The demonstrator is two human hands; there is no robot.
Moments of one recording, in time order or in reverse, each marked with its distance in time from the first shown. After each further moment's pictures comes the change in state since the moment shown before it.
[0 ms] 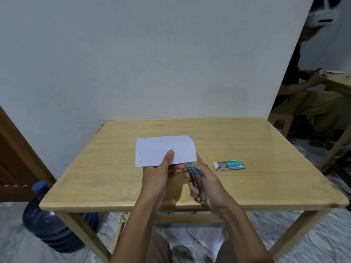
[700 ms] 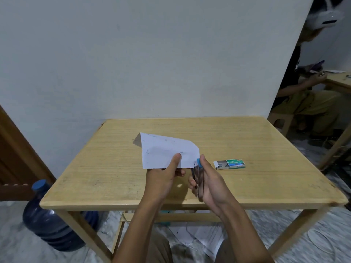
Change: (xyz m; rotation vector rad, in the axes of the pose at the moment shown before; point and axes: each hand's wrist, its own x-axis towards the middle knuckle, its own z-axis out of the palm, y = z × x) left_hand -0.013 -0.001 0.001 0.356 -0.045 0.108; right_hand 0.000 0.004 -0.002 0.261 0.050 -0.111
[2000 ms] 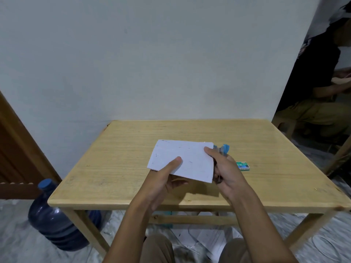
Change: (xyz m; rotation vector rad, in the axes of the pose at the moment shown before) left_hand 0.002 0.009 -0.024 -0.317 -0.246 -0.252; right_hand 0.016 -0.035 -0.009 -0.082 0.314 0.017
